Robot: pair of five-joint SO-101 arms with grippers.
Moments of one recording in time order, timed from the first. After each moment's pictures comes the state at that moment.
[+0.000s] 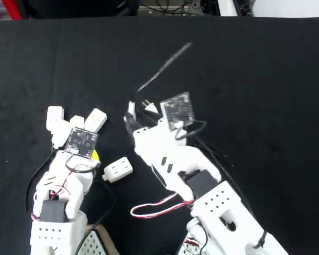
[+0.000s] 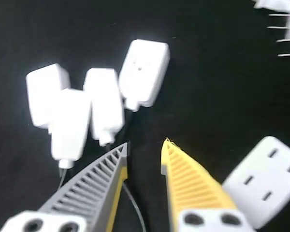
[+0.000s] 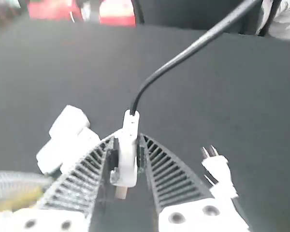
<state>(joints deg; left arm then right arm) -2.7 -103.9 96.0 56.4 -17.6 -33.8 -58.4 74.0 10.7 -13.8</state>
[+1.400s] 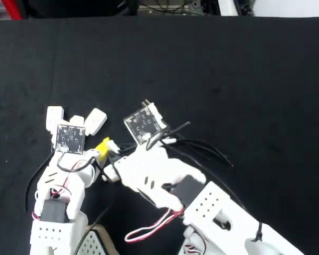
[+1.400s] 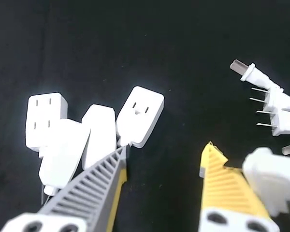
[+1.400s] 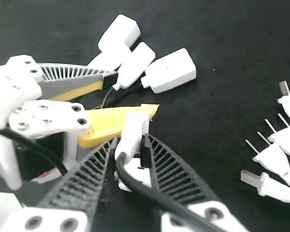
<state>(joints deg) -0.5 -103.7 95.3 46.9 -4.2 -47.6 -53.8 67.9 34.9 -13.3</state>
